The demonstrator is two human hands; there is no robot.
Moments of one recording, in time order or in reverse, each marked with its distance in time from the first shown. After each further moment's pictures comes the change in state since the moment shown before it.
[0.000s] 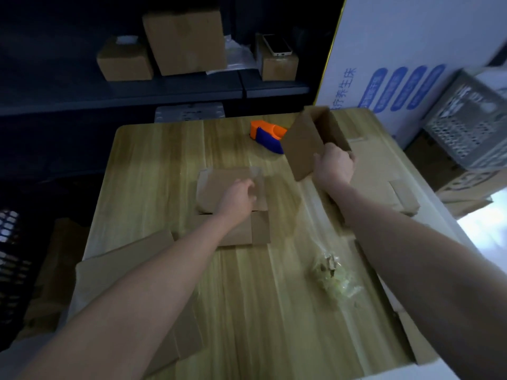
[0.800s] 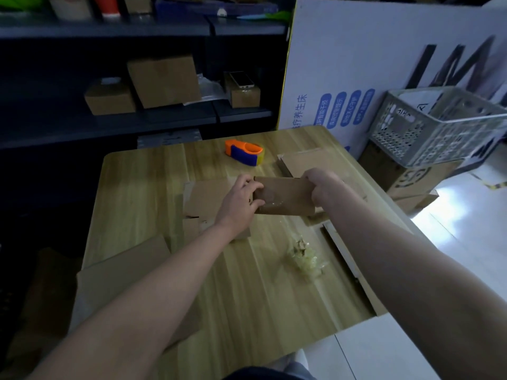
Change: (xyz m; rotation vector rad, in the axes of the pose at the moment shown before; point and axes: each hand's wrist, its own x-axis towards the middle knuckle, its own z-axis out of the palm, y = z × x) left_hand -0.090 0.067 -0.029 -0.153 0.107 0.413; right_hand -0.090 0.013 -0.108 0.973 -0.385 0.811
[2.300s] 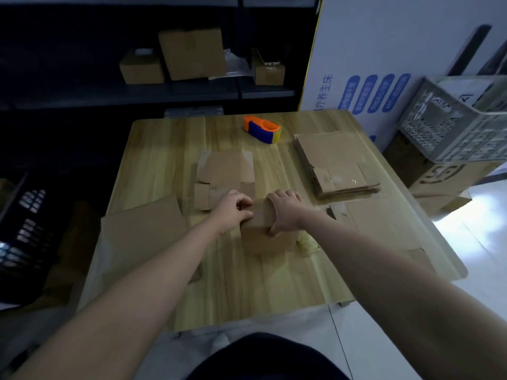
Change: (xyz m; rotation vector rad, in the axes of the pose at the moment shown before) left_hand -0.081 -0.009 0.014 -0.105 -0.202 -0.432; right_hand 0.005 0.122 0.015 -1.537 -0.415 -0.933
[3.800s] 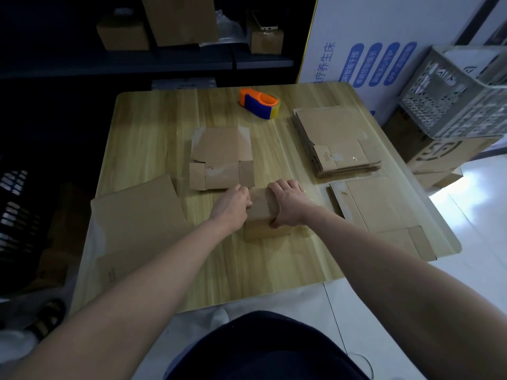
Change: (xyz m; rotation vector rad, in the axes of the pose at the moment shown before) left_hand -0.013 -0.013 0.029 0.385 0.086 0.062; right_hand -0.008 0.001 0.031 0.056 0.059 0.006
